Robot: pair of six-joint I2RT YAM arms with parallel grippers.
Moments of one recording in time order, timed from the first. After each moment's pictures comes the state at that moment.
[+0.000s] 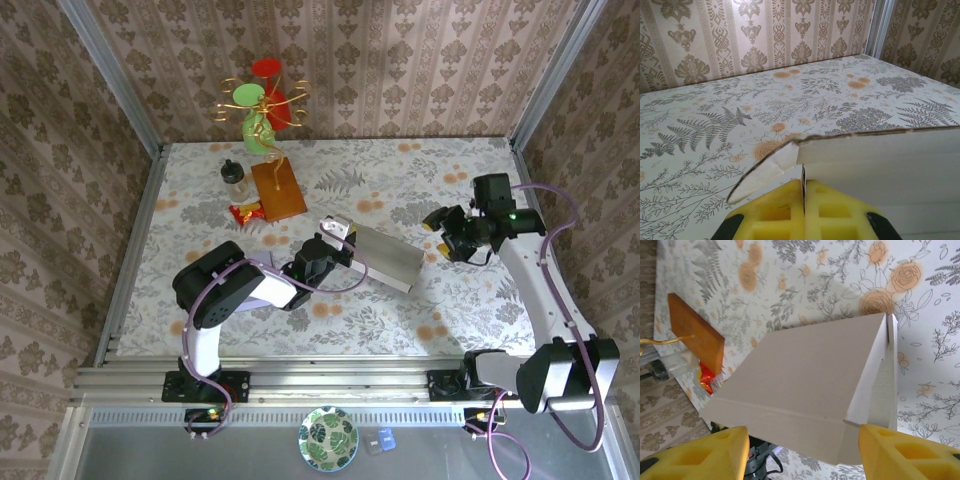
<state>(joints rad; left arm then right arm) -0.92 1.93 0.75 1.06 -0.24 -0.10 0.00 1.22 1.10 -0.94 -0.39 0.96</state>
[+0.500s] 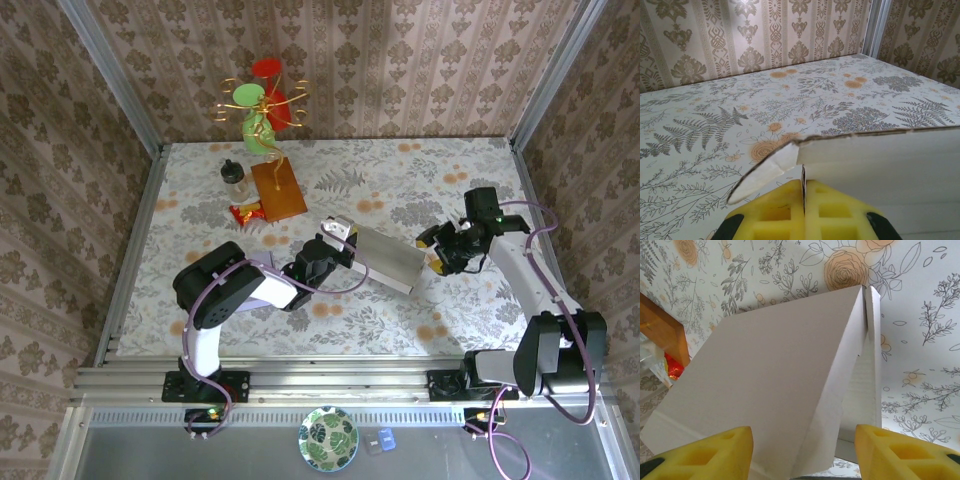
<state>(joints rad) -0.93 1.93 0.75 1.06 -0.24 -0.10 -0.02 1.30 0.97 -0.87 -0.49 0.95</state>
